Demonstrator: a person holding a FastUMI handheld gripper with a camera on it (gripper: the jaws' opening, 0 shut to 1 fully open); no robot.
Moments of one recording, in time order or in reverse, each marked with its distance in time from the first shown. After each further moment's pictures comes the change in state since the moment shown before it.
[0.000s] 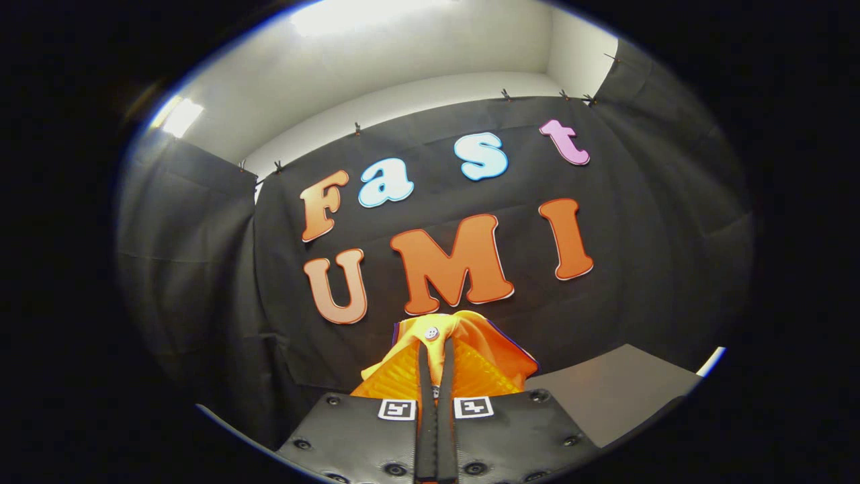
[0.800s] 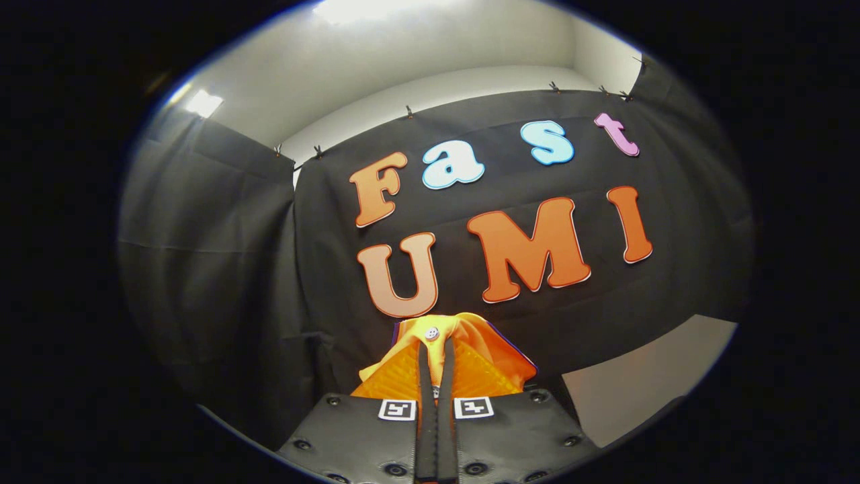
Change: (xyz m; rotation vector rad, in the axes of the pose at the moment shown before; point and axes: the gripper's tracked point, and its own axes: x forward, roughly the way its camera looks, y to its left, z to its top) arm 0.045 0.210 -0.066 -0.002 0.039 0.089
